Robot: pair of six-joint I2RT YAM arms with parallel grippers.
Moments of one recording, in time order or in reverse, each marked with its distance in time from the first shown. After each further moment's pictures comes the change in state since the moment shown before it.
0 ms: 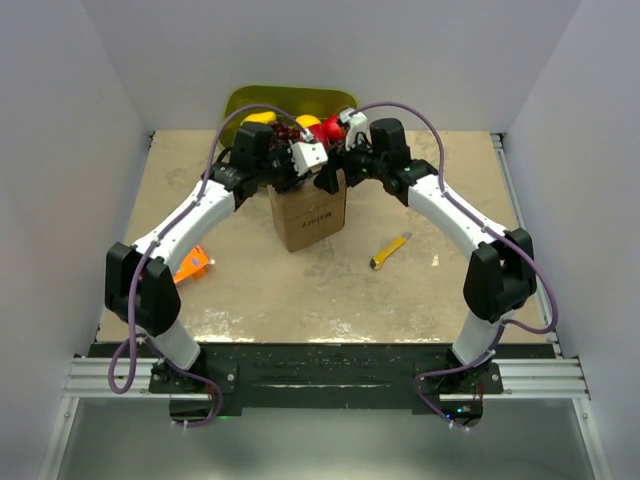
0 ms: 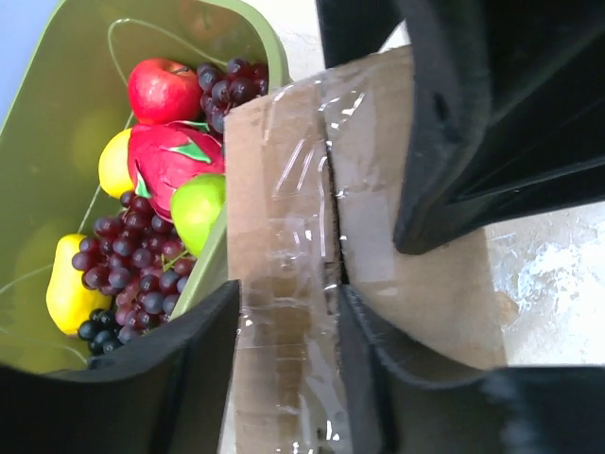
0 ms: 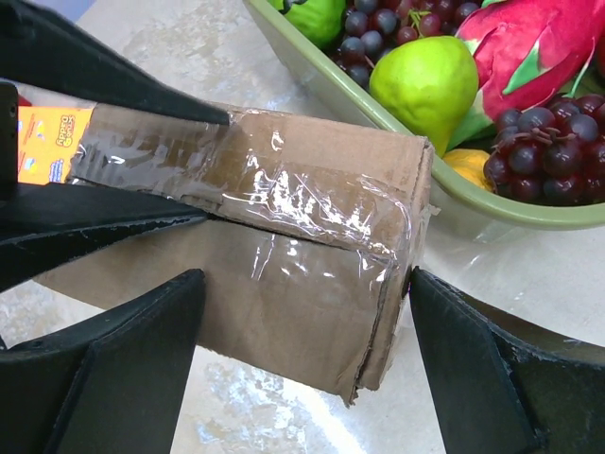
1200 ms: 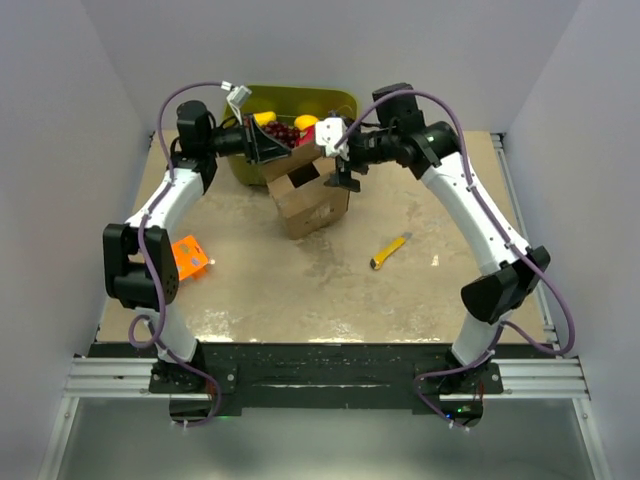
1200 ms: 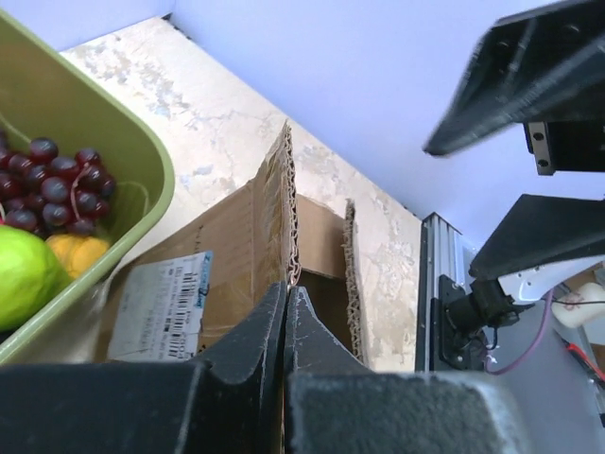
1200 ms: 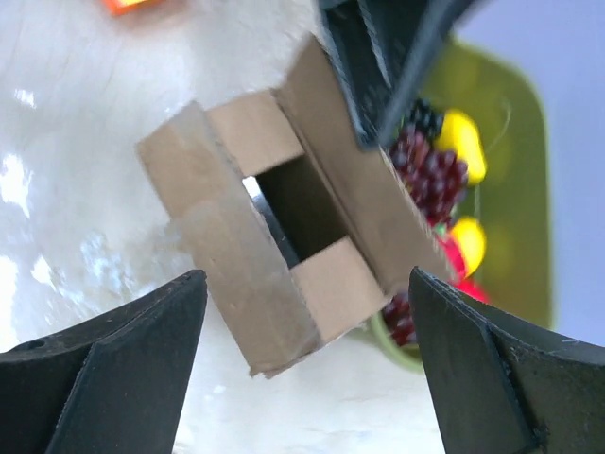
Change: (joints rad) left arm 0.322 0.130 -0.013 0.620 0.813 -1.218; right arm 0.038 -0.002 0.481 -0.632 -0.254 -1.018
